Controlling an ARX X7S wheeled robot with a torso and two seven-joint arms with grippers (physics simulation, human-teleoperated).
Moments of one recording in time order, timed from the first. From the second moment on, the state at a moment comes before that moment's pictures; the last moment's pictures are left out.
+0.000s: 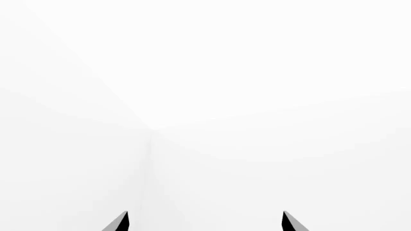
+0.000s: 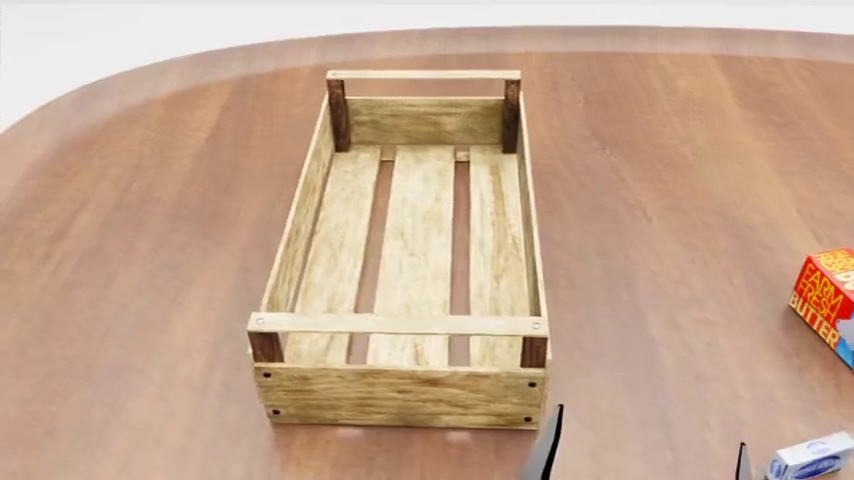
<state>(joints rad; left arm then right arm) 0.15 -0.26 0.11 0.19 0.27 0.80 -0.64 -0.10 0.21 -0.22 -0.25 -0.36 -0.50 0.65</state>
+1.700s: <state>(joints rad) 0.15 -0.29 0.14 0.19 0.28 0.79 -0.69 -0.09 0.25 -0.26 -0.25 -0.31 -0.48 0.68</state>
